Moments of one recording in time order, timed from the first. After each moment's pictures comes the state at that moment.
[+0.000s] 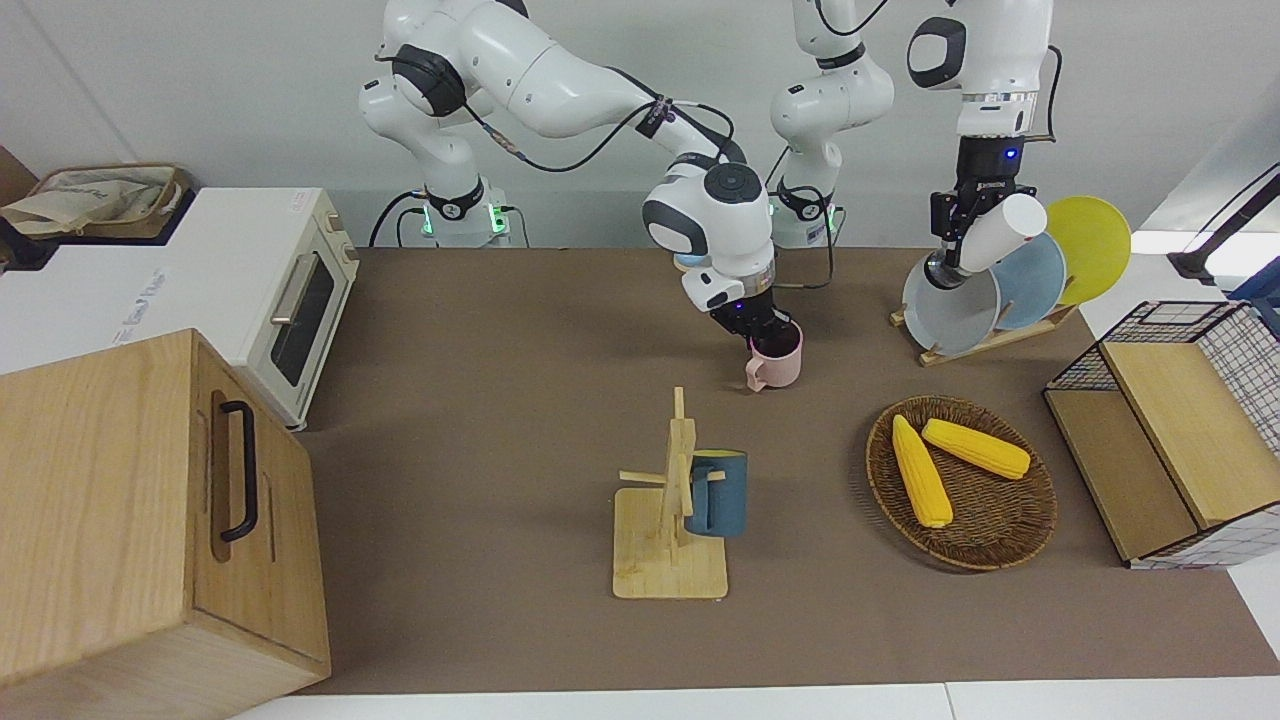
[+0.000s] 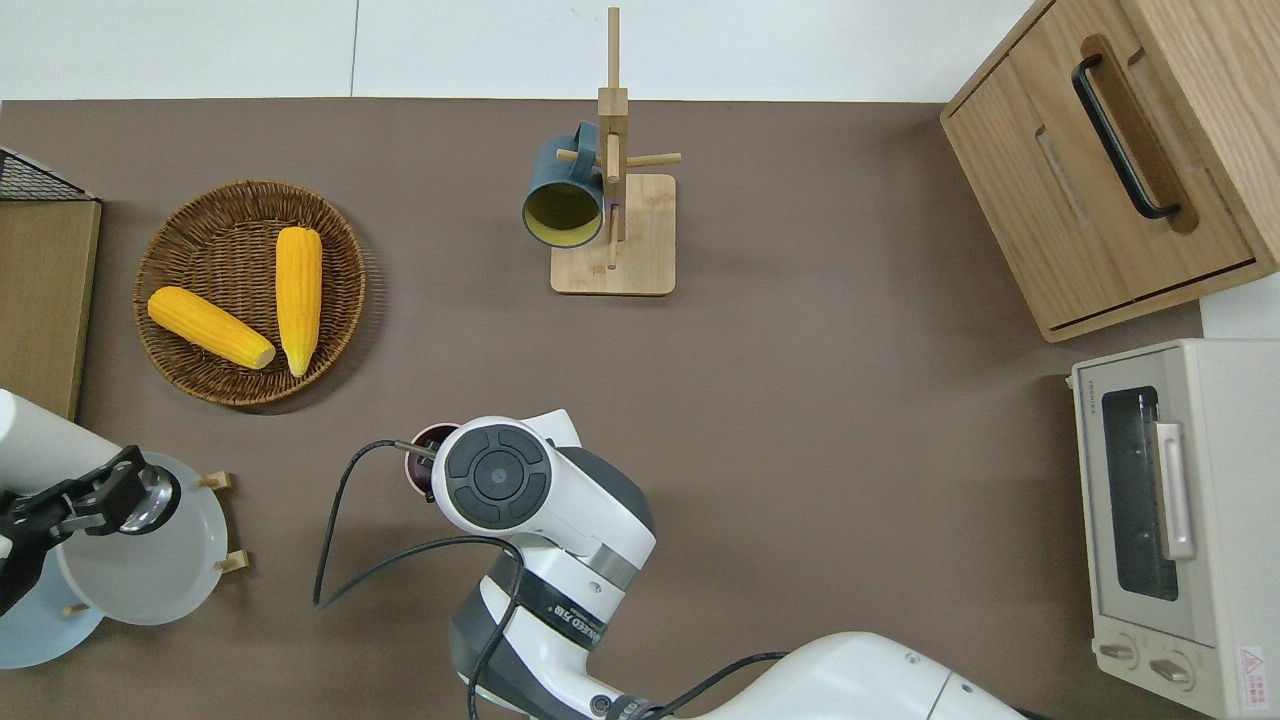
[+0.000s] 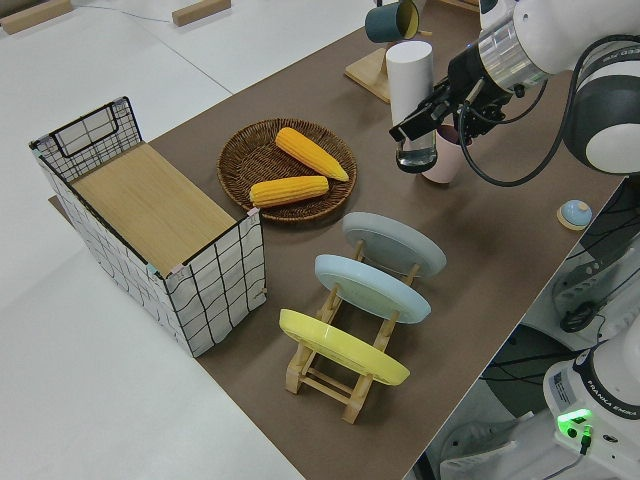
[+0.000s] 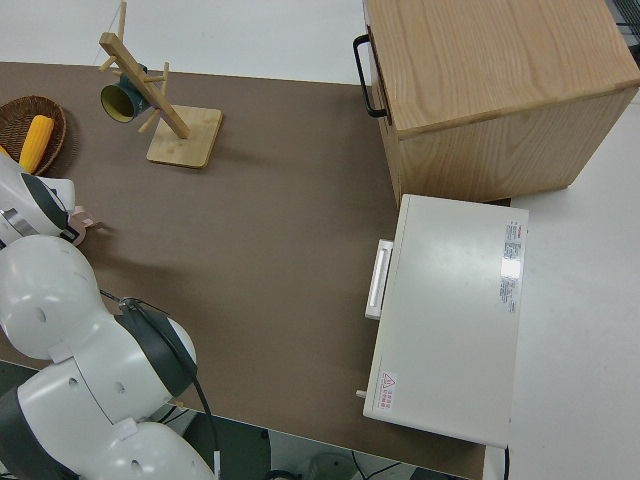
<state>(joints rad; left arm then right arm) 0.32 -0.62 -0.18 -2.52 -0.22 2.46 0.17 0.36 0.63 0.56 -1.54 -0.21 2.27 1.37</state>
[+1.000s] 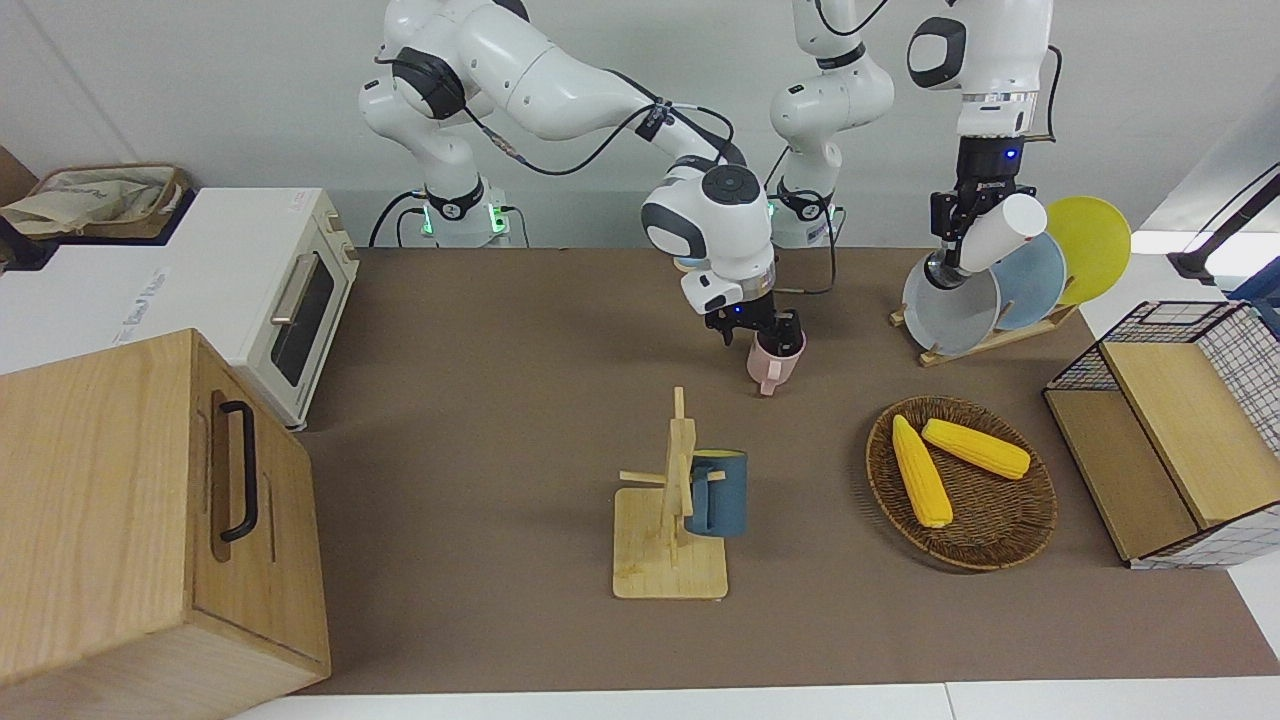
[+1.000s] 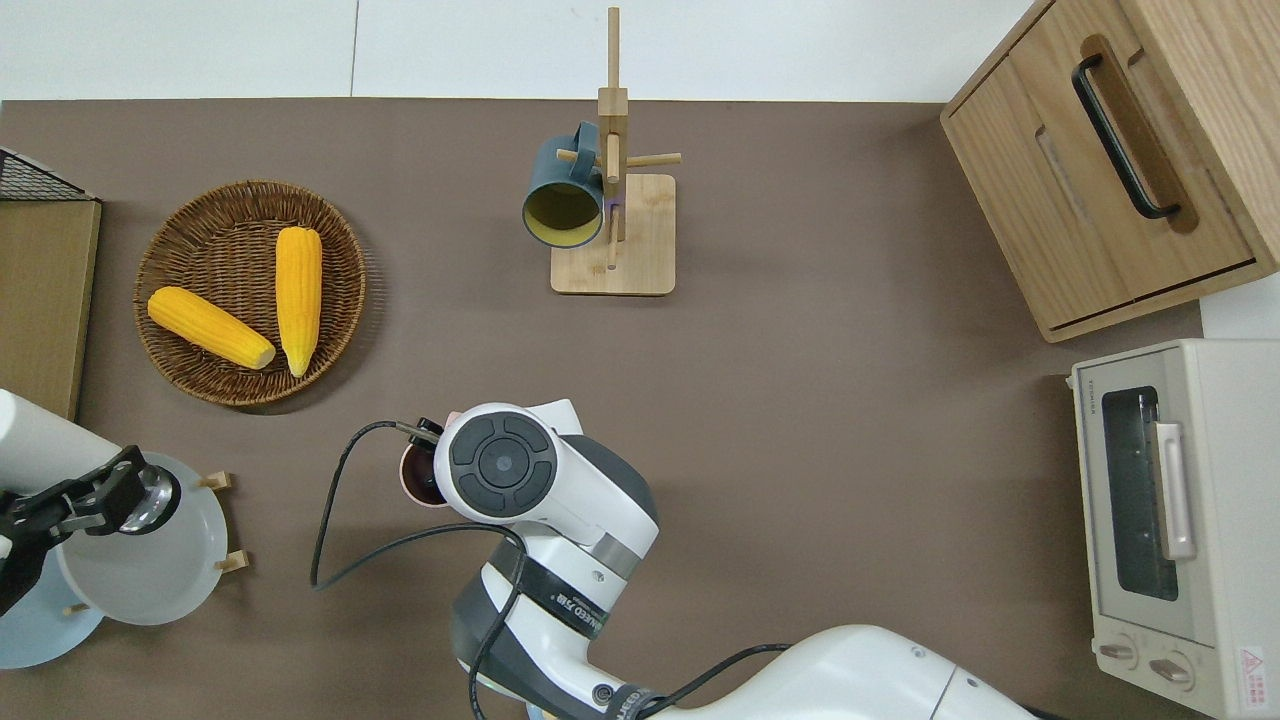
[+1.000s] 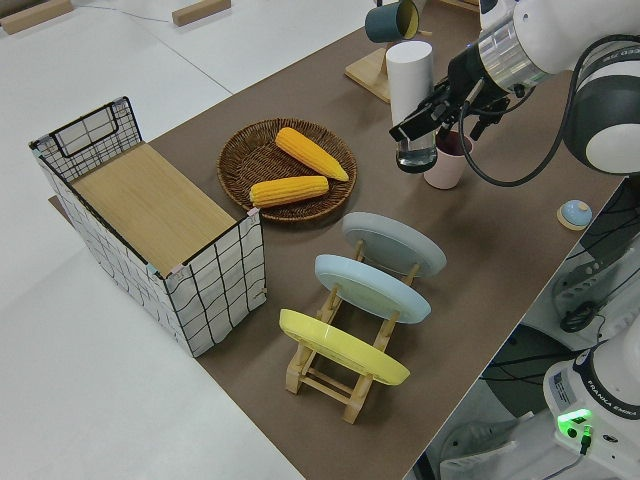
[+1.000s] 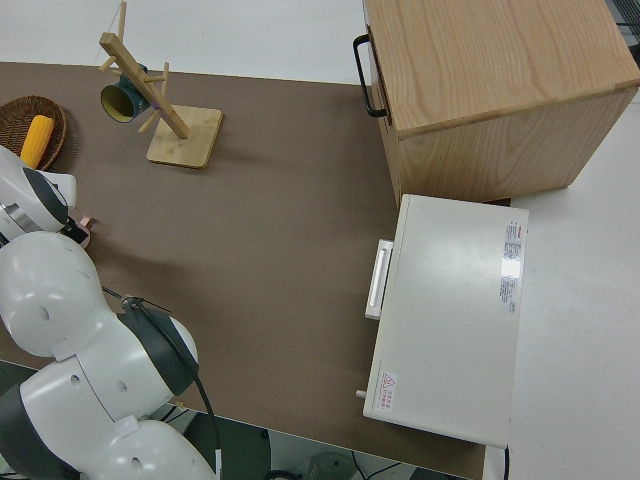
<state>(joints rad) 0.32 -0.62 -0.18 -2.52 -0.22 2.46 0.16 0.36 0.64 0.55 -1.51 -0.22 2.28 1.40</state>
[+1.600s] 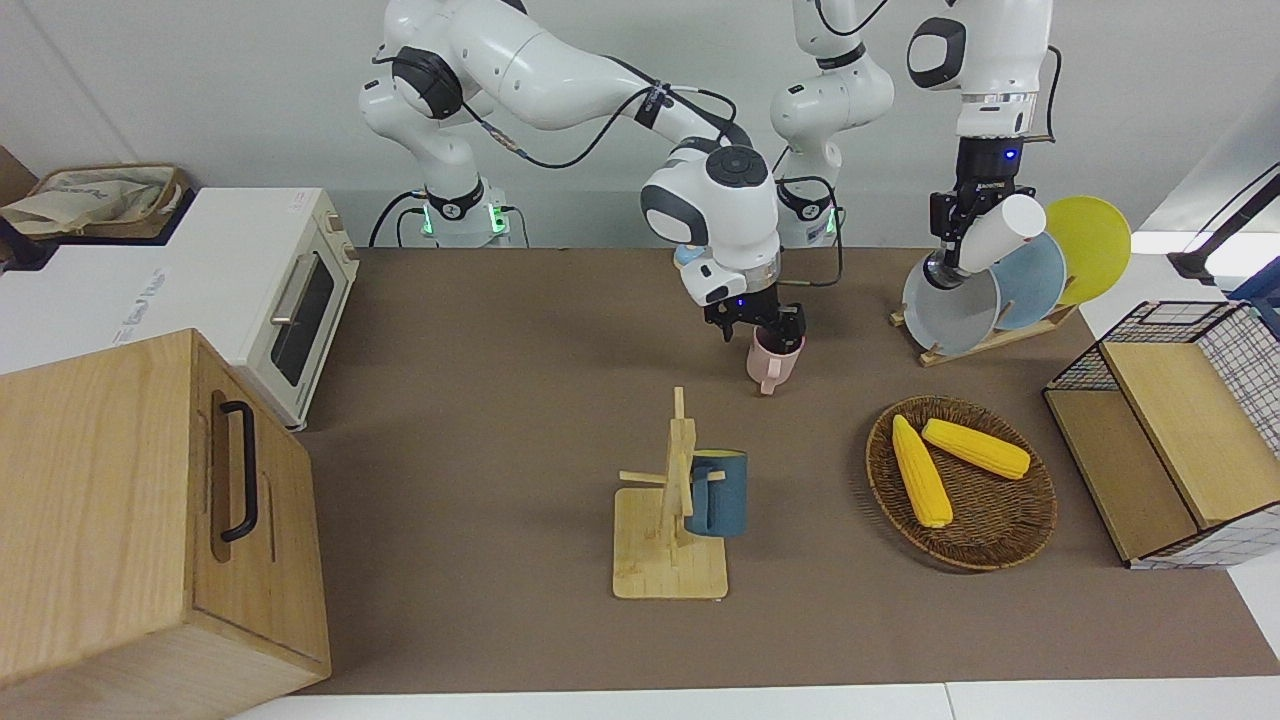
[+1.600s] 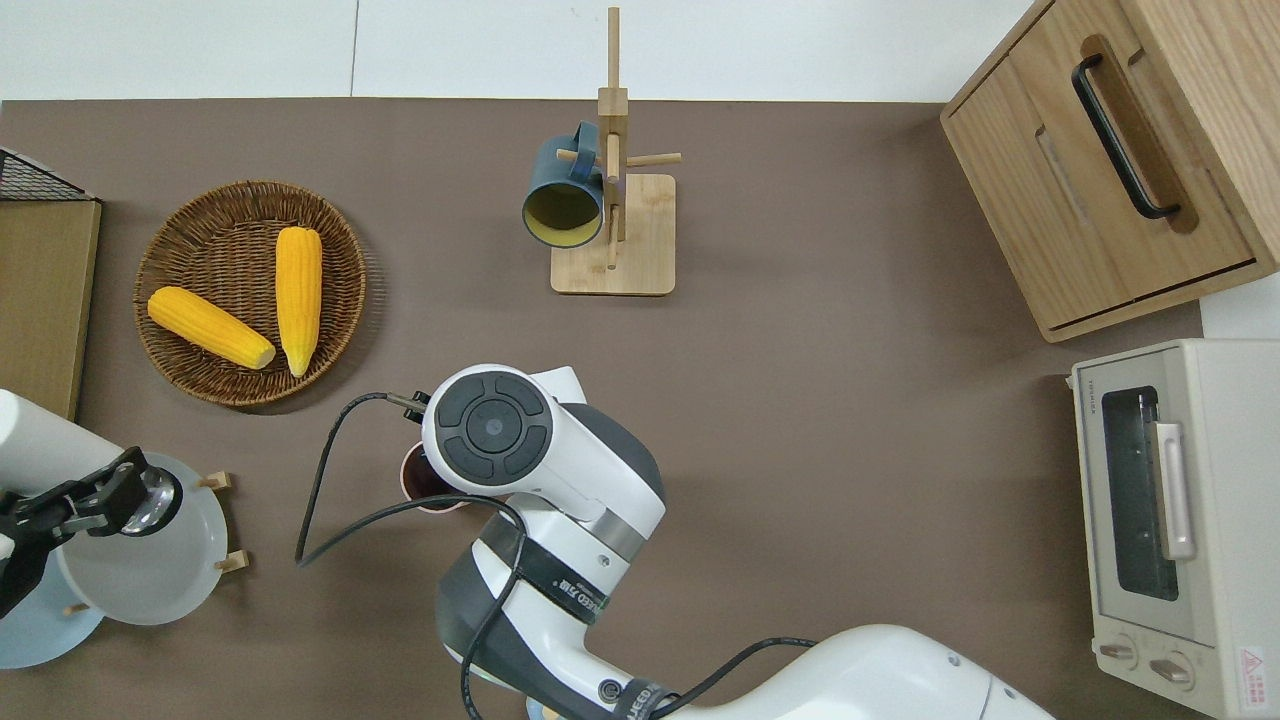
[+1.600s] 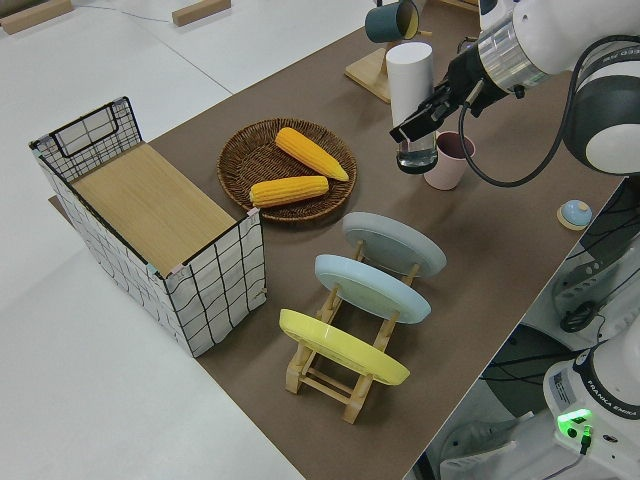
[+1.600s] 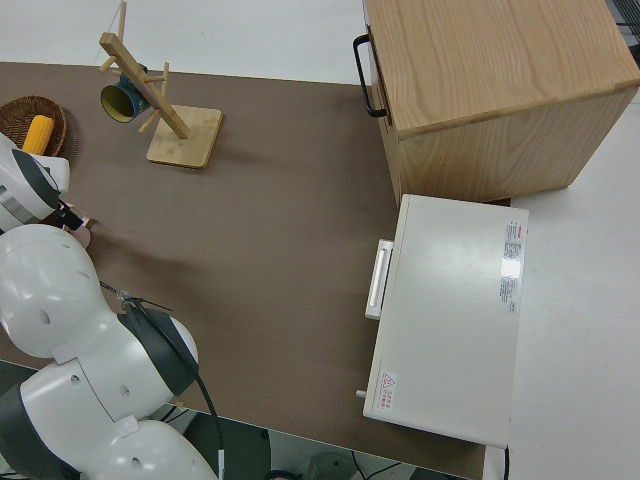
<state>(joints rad) 0.32 -0.62 -0.18 -2.52 -0.22 2.45 0.16 0.36 0.63 0.55 -1.38 -0.22 2.13 1.36</state>
